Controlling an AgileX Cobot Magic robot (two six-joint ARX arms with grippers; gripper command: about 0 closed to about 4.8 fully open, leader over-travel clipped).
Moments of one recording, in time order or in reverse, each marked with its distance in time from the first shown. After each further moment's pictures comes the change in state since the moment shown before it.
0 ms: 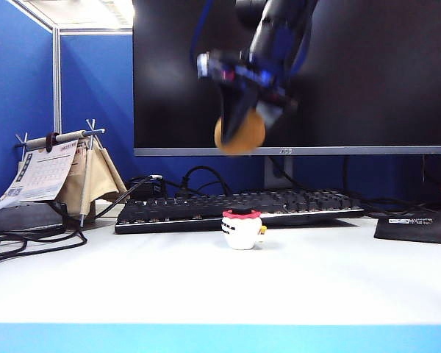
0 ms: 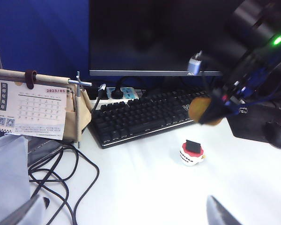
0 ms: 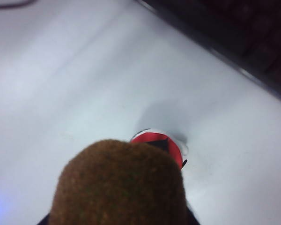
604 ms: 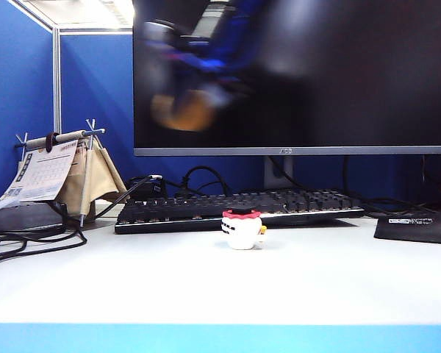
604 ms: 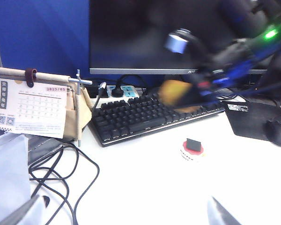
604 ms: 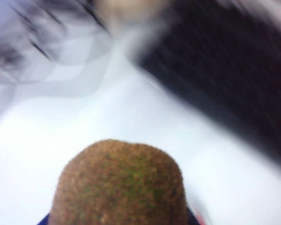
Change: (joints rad) left arm 0.000 0.000 0.000 -0.007 0.000 0.000; right arm 0.073 -0.011 0.005 0.216 -0.031 0.072
